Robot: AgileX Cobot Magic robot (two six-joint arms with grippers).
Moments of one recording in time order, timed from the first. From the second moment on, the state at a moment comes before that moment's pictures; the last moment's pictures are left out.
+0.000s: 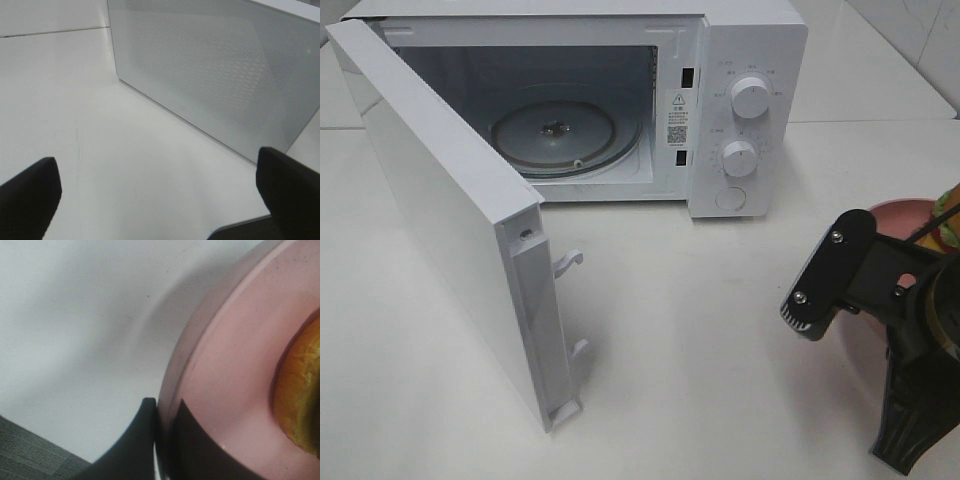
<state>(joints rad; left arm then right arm) -0.02 -0.01 -0.50 -0.26 1.05 0.18 0.90 1.33 -0.56 -0.62 0.89 0.50</state>
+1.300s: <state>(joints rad) -0.02 -0.01 -0.50 -0.26 1.05 0.18 1.12 1.14 -0.49 -0.64 0.87 -0.09</state>
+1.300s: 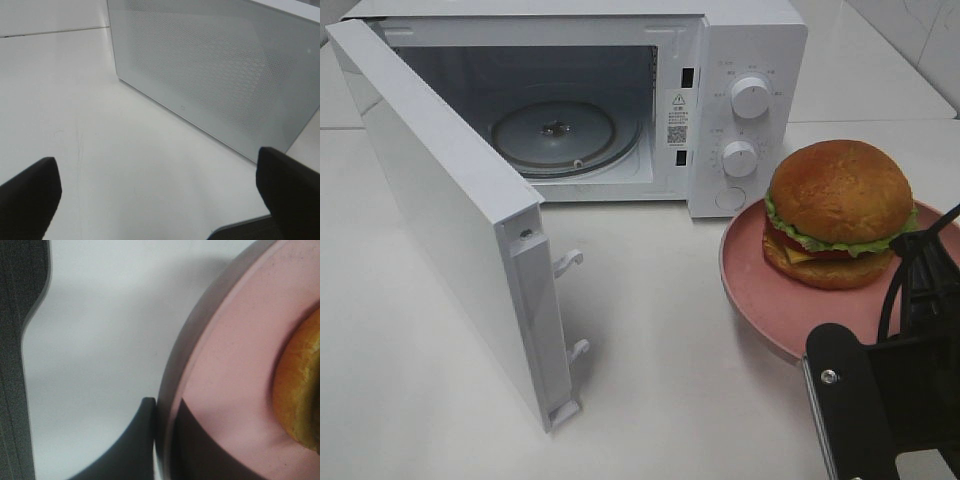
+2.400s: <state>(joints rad) -0.02 -0.01 -0.50 -0.26 1.05 0.18 0.92 1.14 -0.49 -0.54 0.50 -0.67</state>
